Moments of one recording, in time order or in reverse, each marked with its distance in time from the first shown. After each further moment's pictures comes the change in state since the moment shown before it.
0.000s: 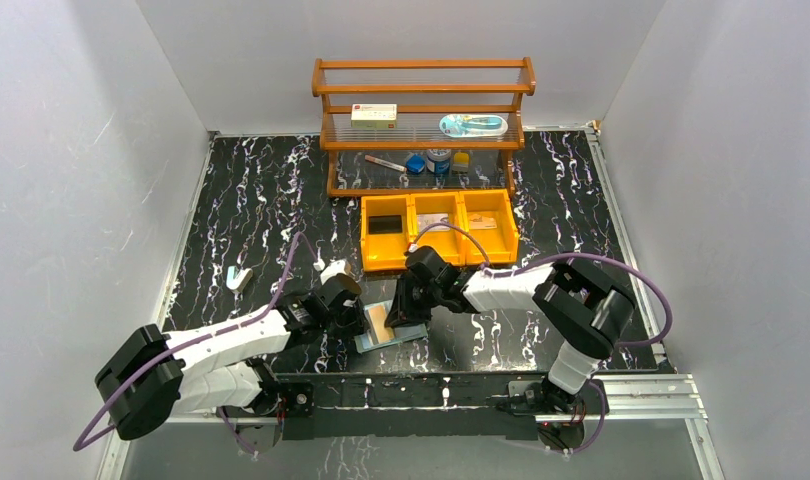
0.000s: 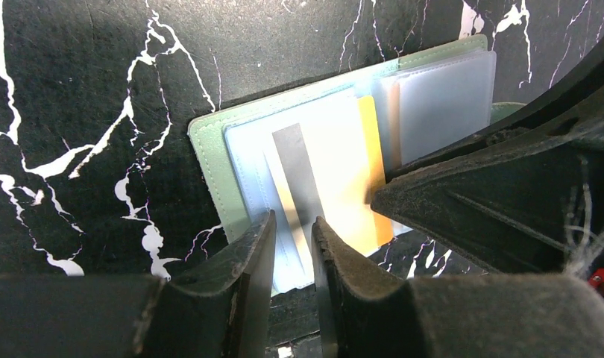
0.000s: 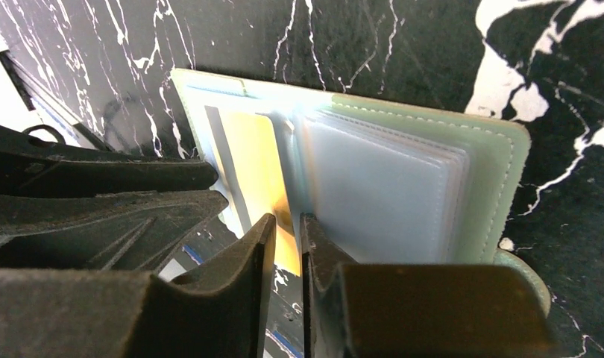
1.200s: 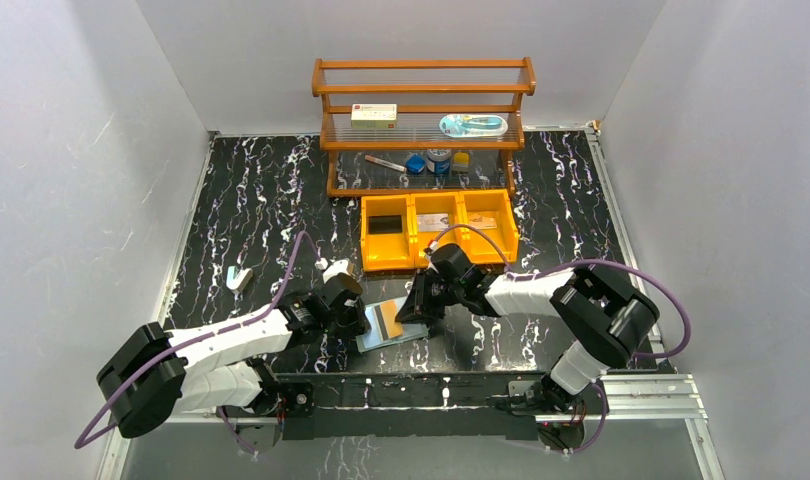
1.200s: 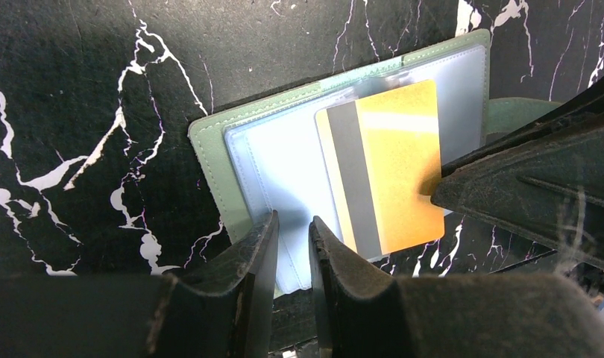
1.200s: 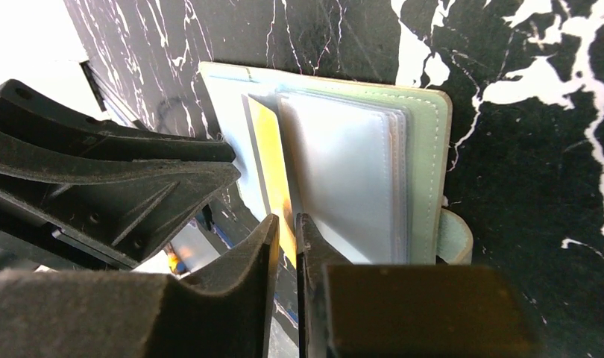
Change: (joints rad) left arm 0.000 0.013 -0.001 0.019 0.001 0.028; right arm -0.105 -0.098 -0.166 0.166 -0.130 0.064
